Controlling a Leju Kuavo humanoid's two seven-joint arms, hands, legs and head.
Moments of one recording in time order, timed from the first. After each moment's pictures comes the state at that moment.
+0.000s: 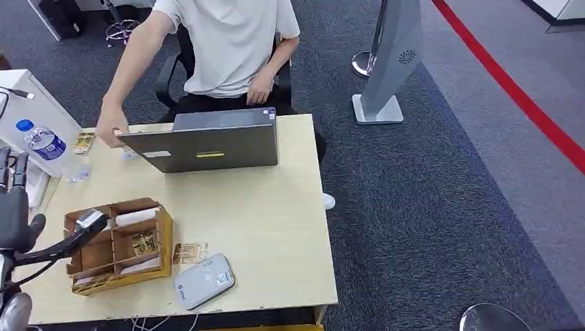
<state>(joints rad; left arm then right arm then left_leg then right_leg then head) -0.10 0.42 0.03 -1.80 -1.50 0.01 0.22 -0.01 0.08 -1.19 -0.21 1.57 0.08 -0.04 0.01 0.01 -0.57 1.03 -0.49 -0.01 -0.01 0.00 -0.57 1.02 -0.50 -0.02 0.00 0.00</state>
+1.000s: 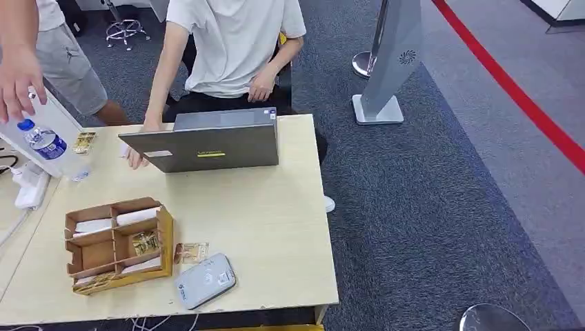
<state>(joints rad) 0.19 0.21 1.03 -1.81 -1.50 0.03 -0.06 -0.01 0.06 -1.19 -0.21 1.57 0.08 0.01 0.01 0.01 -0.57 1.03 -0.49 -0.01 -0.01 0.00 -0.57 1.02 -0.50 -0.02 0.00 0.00</state>
